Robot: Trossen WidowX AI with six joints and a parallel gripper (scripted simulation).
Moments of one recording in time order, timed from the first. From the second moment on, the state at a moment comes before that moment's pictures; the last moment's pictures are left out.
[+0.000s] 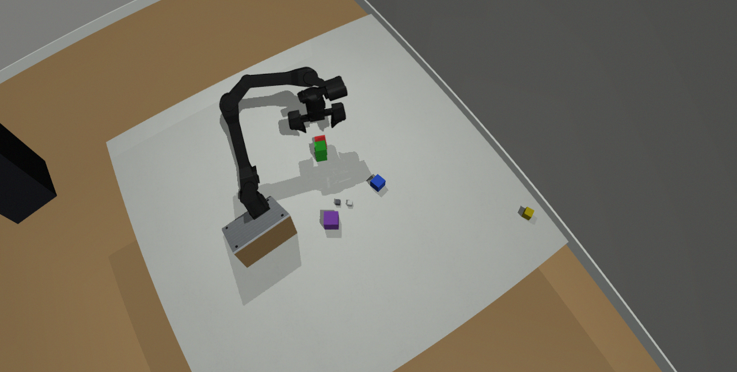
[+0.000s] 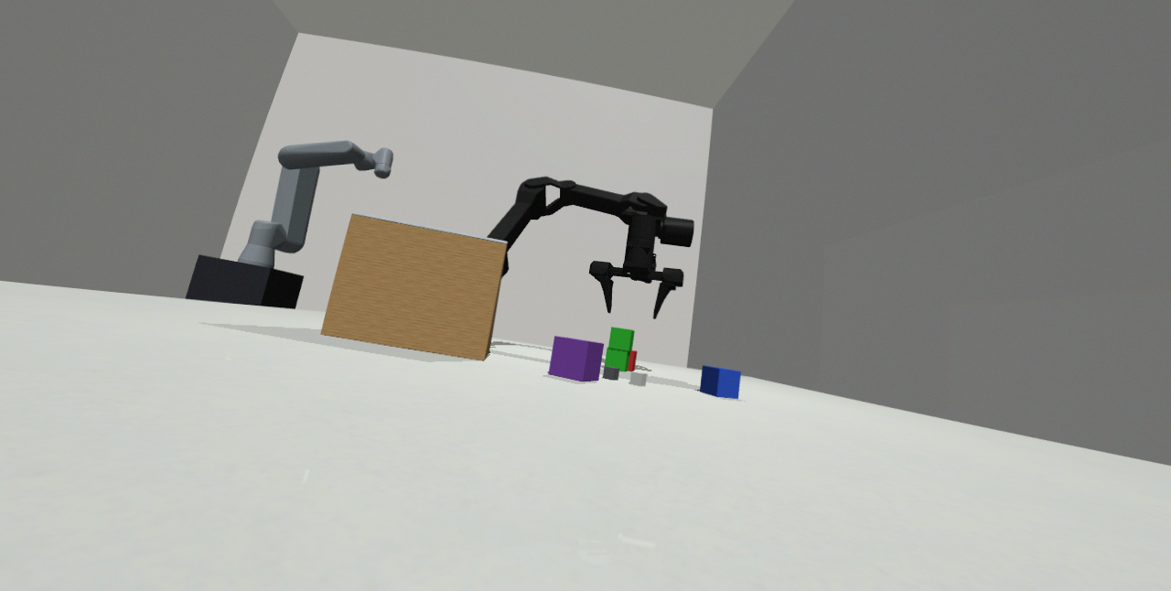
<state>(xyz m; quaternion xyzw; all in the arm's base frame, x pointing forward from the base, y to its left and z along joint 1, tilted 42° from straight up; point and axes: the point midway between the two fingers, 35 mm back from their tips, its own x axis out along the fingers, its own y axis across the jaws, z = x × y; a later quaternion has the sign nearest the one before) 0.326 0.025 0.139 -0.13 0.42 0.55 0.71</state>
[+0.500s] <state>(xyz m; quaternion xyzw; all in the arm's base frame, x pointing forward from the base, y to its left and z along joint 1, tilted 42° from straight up) 0.327 0.057 0.102 -0.14 0.42 0.56 0.70</state>
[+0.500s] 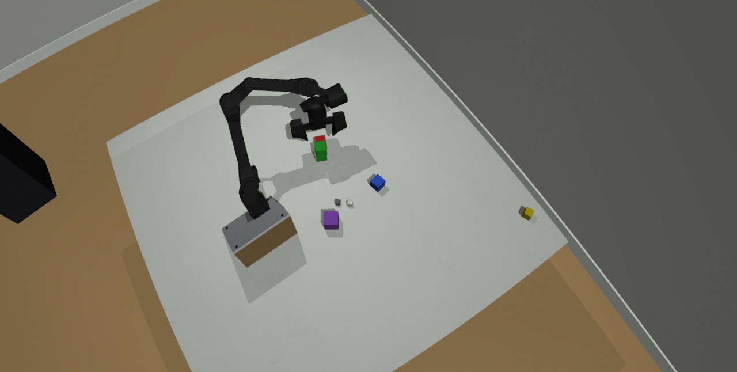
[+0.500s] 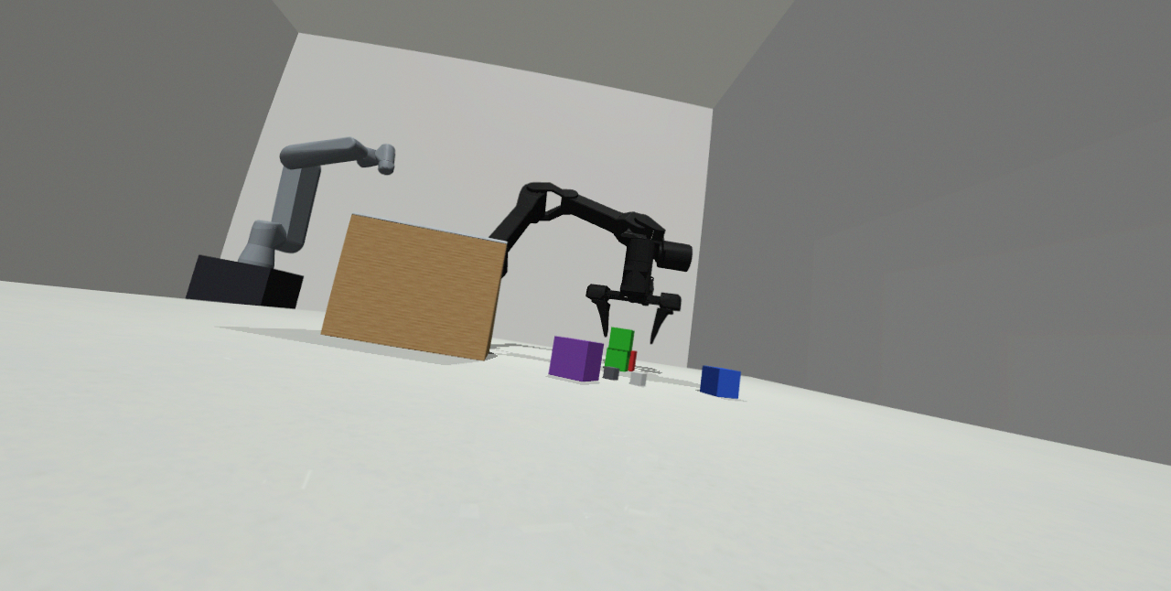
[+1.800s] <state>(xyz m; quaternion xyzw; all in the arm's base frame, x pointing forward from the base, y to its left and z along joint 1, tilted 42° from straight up) 0.328 0.089 0.068 -0.14 0.42 0.56 0.71</state>
